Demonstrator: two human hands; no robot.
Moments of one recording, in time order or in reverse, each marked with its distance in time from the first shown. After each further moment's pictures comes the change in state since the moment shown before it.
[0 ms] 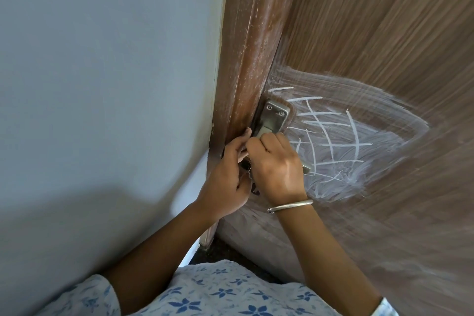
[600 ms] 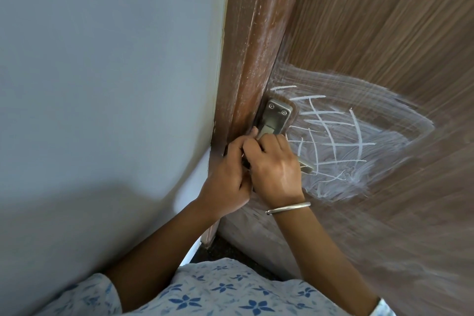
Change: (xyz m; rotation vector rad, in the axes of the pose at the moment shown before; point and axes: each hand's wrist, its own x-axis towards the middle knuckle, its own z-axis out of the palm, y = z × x) left_hand 0.002 0.014 -0.005 0.065 0.009 0.075; right_hand -0.002 -0.009 0.001 -0.085 0.018 0.018
